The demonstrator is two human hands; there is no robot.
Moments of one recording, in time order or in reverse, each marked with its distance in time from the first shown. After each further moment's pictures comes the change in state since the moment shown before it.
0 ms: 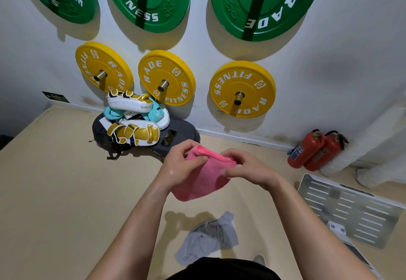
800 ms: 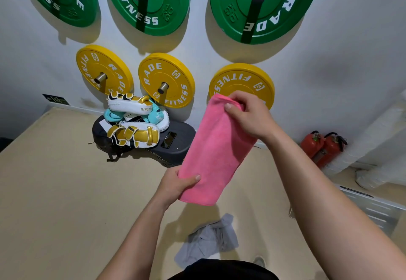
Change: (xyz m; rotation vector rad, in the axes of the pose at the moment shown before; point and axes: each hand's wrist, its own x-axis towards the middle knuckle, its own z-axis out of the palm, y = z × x) left_hand -0.021 -0.067 0.013 -0.223 0.020 -0.320; right_hand 0.030 -0.097 -0.045 -0.417 0.512 -0.414
